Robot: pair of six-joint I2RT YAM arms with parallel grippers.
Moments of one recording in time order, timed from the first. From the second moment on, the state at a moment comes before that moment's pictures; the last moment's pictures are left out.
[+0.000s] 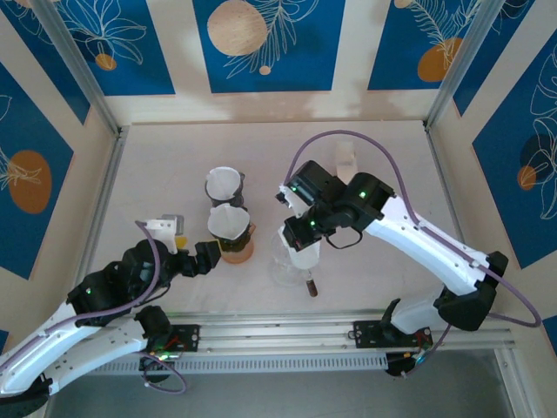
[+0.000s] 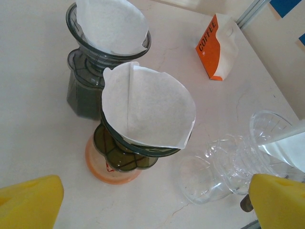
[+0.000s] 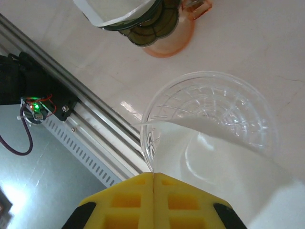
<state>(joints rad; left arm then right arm) -0.93 0.48 0.77 -0.81 -0.33 -0.68 0.95 1.40 1.60 -1.31 -0.18 0.41</state>
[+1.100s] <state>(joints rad) -0.93 0.48 0.77 -0.80 -0.31 -0.68 0.92 1.48 1.45 -1.14 -0.22 0.40</state>
